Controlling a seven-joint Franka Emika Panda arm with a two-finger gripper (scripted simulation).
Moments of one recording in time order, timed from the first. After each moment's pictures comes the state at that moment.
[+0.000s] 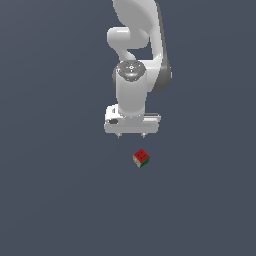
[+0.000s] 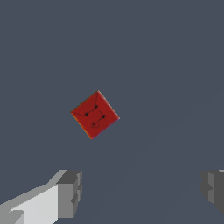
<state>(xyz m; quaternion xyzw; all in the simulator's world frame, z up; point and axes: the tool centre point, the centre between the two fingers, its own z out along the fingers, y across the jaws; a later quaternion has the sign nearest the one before) -0.010 0.014 0.164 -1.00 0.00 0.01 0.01</state>
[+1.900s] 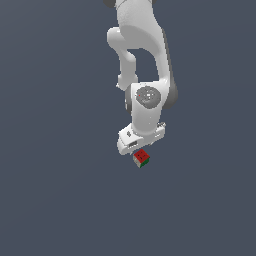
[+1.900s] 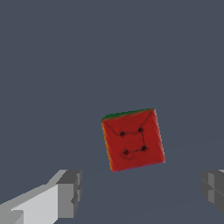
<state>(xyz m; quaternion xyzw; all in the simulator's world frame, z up) 0.014 0.056 0.103 -0.98 -0.22 0.01 0.01</state>
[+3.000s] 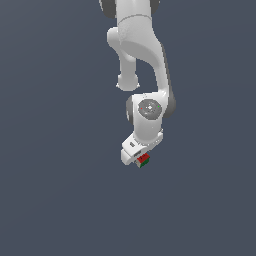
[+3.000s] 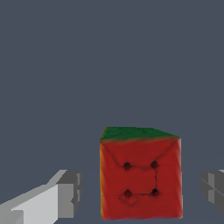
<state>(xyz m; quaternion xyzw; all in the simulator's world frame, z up) 0.029 0.063 0.067 -0.95 -0.31 0.00 0.00</state>
